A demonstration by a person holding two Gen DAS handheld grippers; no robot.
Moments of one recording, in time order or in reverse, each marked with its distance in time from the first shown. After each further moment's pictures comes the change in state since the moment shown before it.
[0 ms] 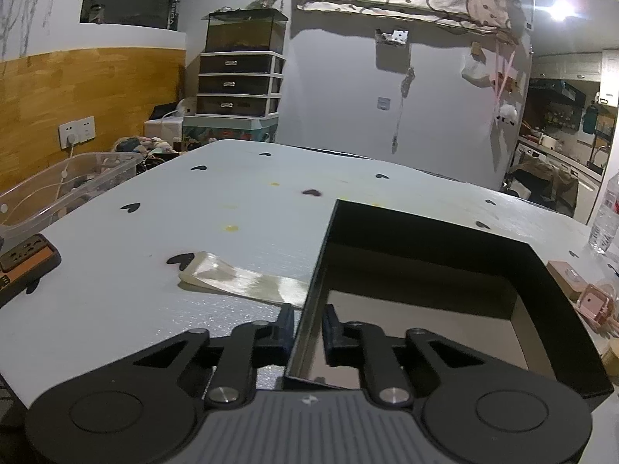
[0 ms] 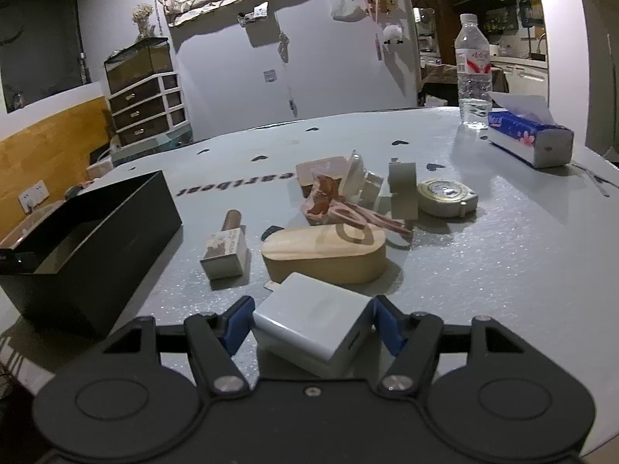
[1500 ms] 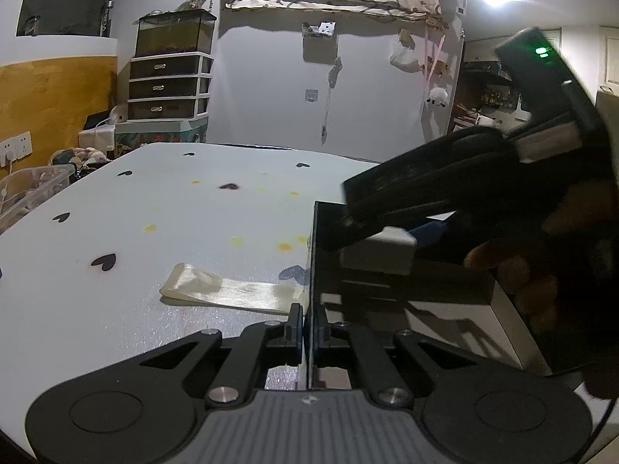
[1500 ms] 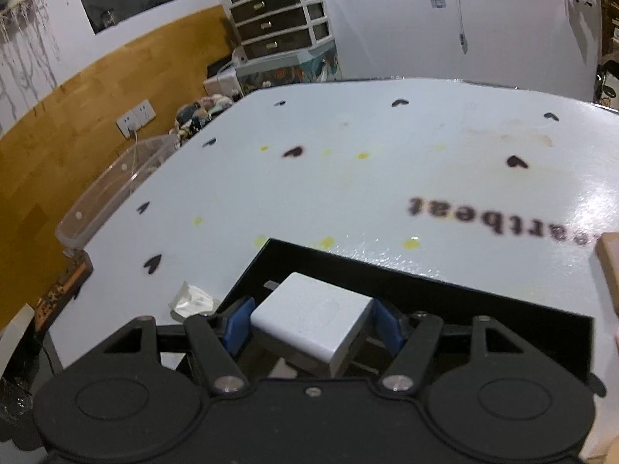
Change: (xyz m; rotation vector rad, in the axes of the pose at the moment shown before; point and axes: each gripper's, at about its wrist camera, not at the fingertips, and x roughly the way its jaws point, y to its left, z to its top) left arm -0.010 -0.036 -0.012 0.094 0.015 -0.192; right arm 0.141 0.202 0.111 -0.160 0.334 0.336
